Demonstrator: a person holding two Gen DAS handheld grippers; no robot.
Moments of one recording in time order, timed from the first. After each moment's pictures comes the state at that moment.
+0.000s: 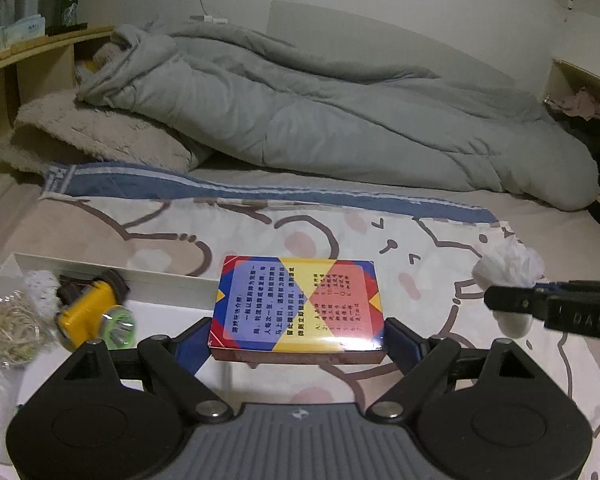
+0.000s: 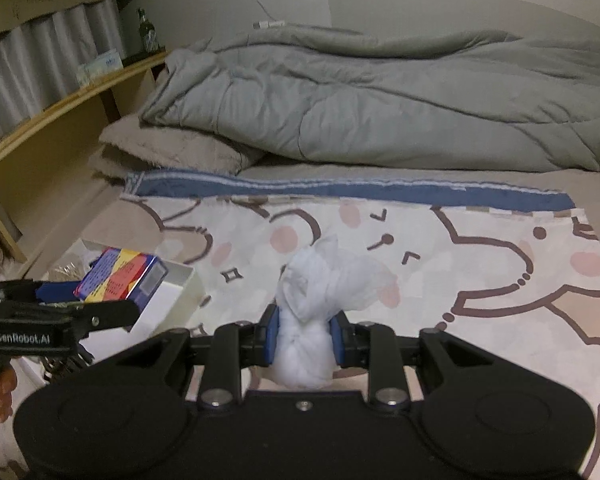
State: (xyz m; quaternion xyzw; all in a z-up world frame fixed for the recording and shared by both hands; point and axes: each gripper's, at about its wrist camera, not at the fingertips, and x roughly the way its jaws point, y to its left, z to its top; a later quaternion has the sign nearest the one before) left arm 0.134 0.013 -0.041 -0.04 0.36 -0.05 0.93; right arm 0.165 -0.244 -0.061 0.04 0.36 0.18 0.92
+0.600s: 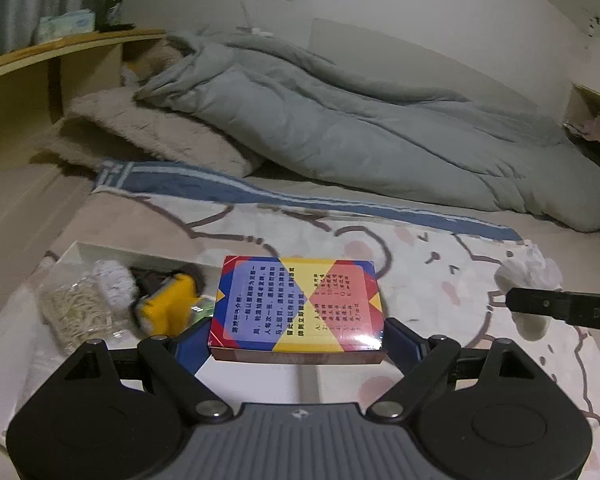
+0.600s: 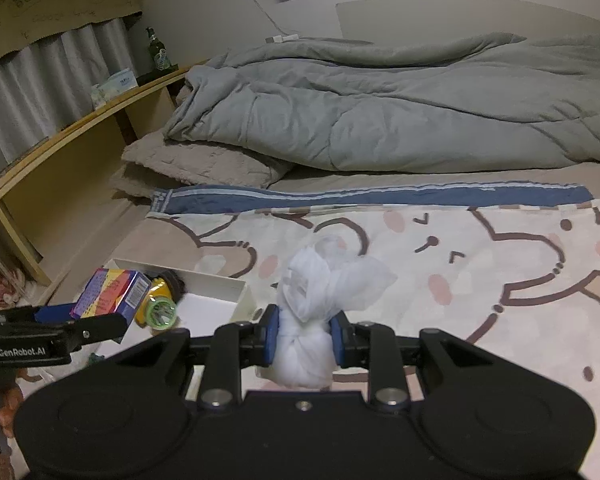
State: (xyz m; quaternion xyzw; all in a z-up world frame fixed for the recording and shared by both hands) left arm 0.102 0.088 -0.033 -0.06 0.34 -0.02 0.94; right arm 0.144 -0.196 -0.053 0.08 0.34 0.19 0.92
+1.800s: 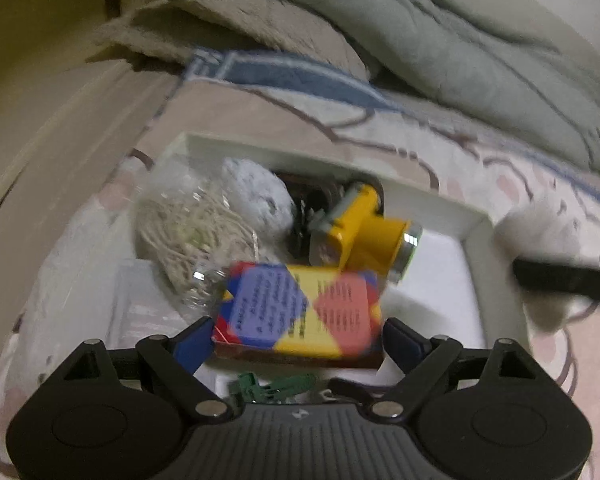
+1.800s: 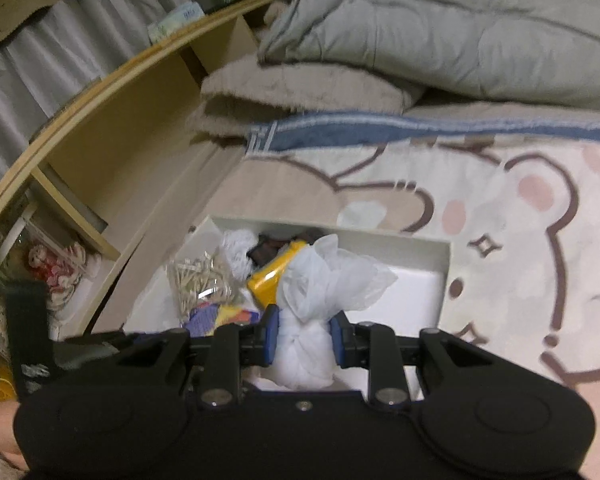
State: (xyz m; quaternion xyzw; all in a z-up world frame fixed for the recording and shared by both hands) left arm 0.141 0.232 -0.108 -0.08 0.46 0.05 0.89; right arm 0.190 -0.009 -0.105 0.11 0.42 0.30 0.85
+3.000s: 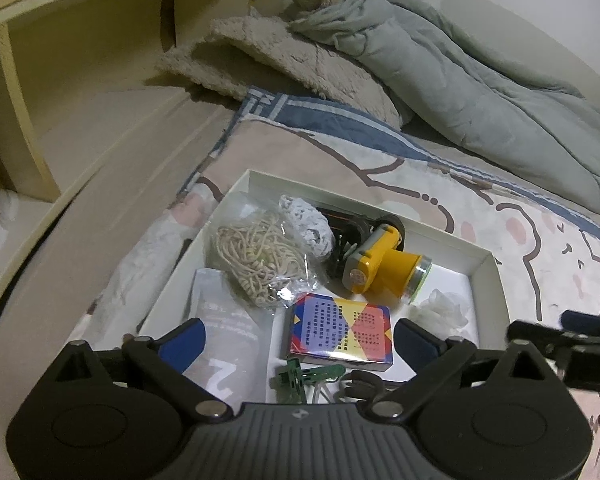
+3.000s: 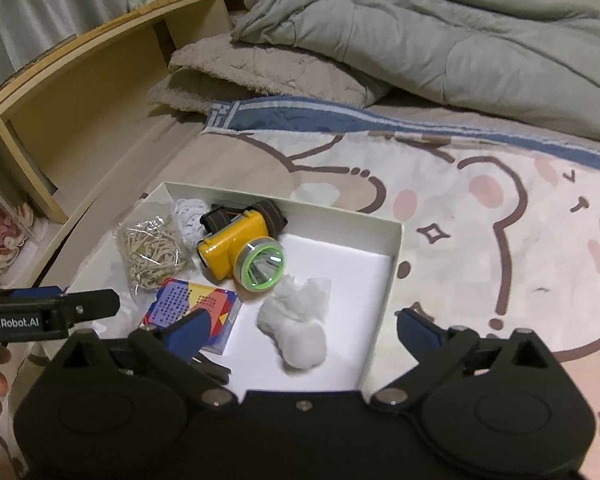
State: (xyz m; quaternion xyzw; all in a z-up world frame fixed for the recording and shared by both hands) left arm 0.097 0.235 -0.063 -0.08 0.42 0.10 0.90; right arm 0.159 -0.005 -0.104 0.03 0.42 0.22 0.88
